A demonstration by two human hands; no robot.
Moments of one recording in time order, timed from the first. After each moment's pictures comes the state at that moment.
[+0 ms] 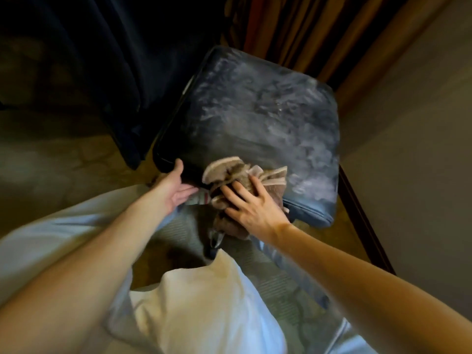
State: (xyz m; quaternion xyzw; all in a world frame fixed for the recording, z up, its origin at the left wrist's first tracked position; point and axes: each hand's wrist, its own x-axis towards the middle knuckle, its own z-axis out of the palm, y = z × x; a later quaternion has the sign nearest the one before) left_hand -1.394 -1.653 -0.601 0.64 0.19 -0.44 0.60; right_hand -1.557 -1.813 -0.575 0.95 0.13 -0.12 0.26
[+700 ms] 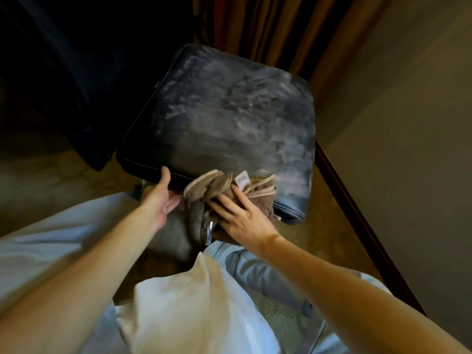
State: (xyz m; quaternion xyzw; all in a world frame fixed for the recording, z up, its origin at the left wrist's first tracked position) left_hand -1.425 -1.683 -0.610 0.63 0.20 -0.38 0.64; right_hand -1.594 -1.827 -0.608 0.95 0.15 -0.09 0.28
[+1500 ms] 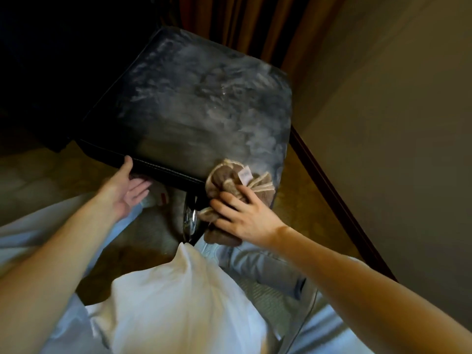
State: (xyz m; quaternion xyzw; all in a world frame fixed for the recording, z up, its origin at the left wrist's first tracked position) left_hand -1.408 -1.669 -0.600 0.65 0.19 -0.40 0.62; right_hand -1.647 -1.860 -0.596 0.97 0.16 0.06 0.17
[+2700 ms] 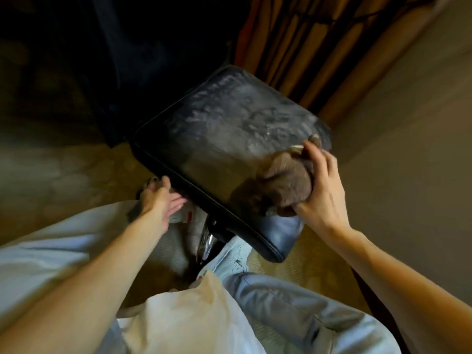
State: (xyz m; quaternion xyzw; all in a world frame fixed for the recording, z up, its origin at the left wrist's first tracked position) left_hand -1.409 -1.669 -0.588 0.63 0.25 -0.30 0.68; right_hand -1.583 -1.905 -0.484 0.94 -0.18 0.19 -0.21
